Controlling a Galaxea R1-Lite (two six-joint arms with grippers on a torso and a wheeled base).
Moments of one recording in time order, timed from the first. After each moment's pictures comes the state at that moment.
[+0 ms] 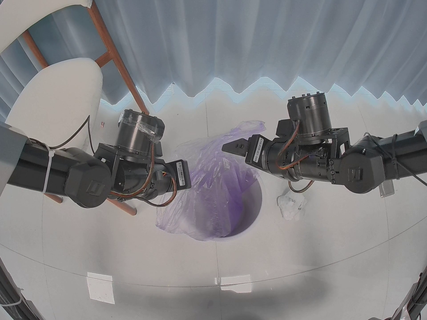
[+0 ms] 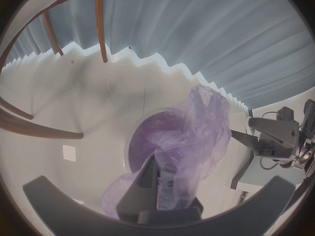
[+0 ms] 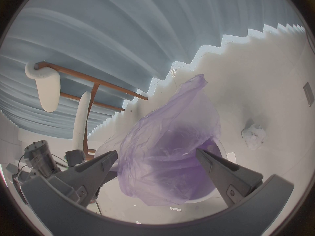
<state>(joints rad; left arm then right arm) -0.53 1.89 -1.17 -0.14 0.03 -0.50 0.48 1.95 -1.32 -0.17 0.03 0.64</state>
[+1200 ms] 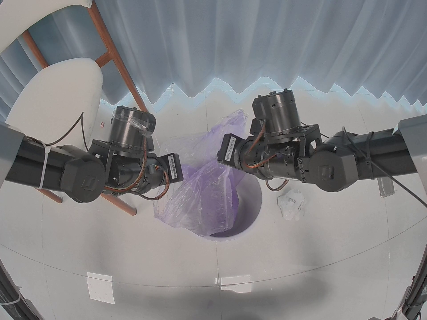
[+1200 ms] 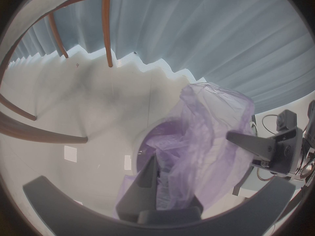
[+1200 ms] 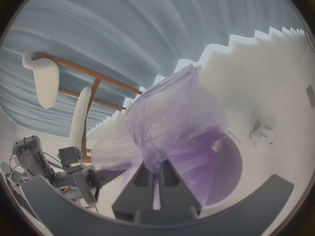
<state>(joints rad) -0.49 1.88 -1.17 -0.16 0.05 -0.50 0.56 2.06 -1.51 -0.10 -0.05 0.65</state>
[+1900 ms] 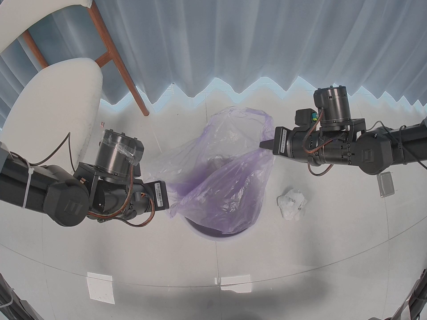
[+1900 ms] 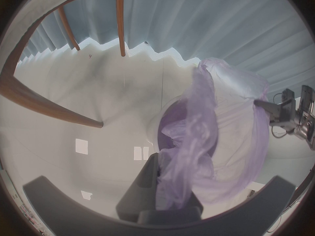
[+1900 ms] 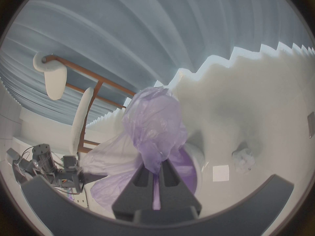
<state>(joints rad) -0.49 1.79 -0.97 -0.15 0.10 -0.50 0.32 1.94 -1.34 -0.16 0.22 0.41</state>
